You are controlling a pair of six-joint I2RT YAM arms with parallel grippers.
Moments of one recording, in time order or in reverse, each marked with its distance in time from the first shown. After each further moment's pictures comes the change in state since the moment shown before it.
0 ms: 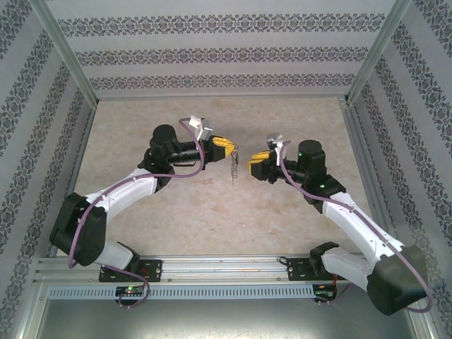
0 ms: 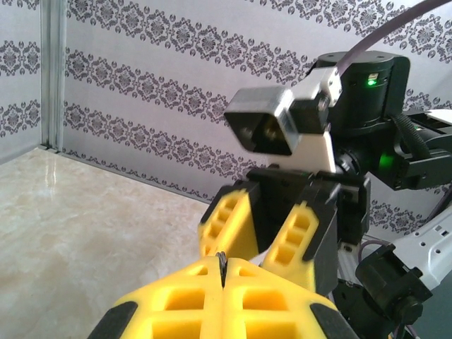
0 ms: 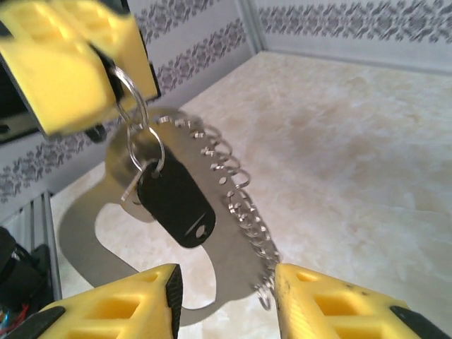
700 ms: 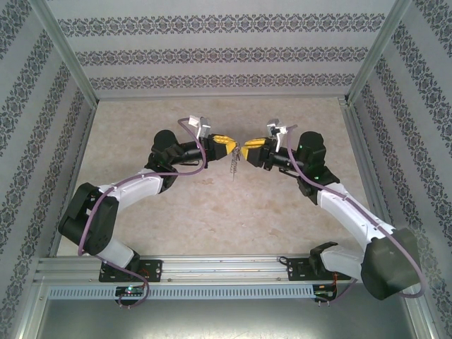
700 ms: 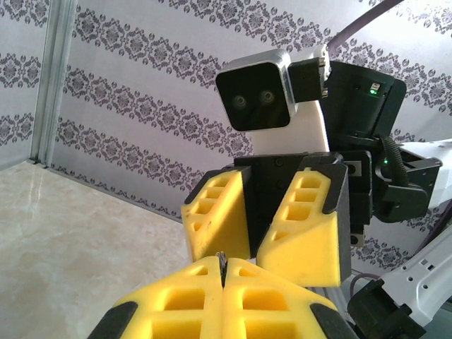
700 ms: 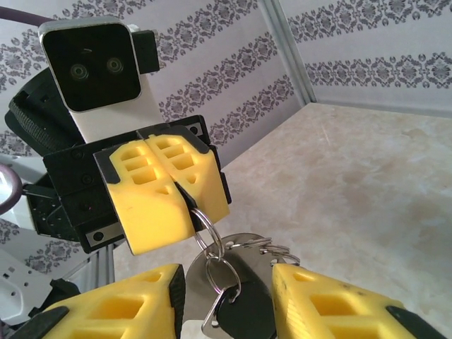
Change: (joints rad) left arm 0.000 0.092 -0.036 0.285 -0.021 -0.196; right arm -0.006 0.150 0.054 0.323 -0.135 0.251
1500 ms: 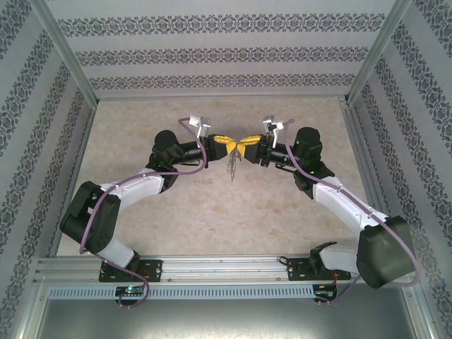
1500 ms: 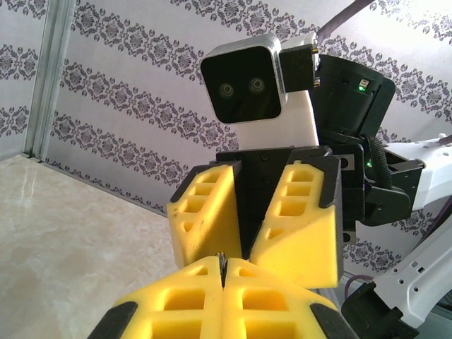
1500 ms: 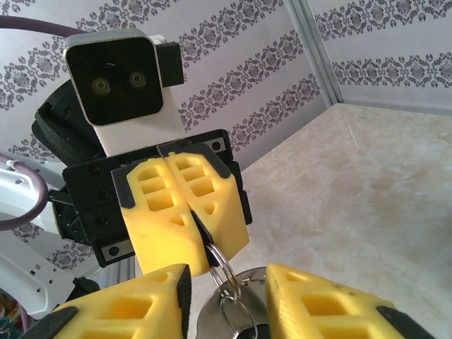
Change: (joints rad) left arm 0.000 0.017 0.000 0.018 0.003 -0.034; right arm 0.001 0.082 0.034 0.085 -0.069 0.045
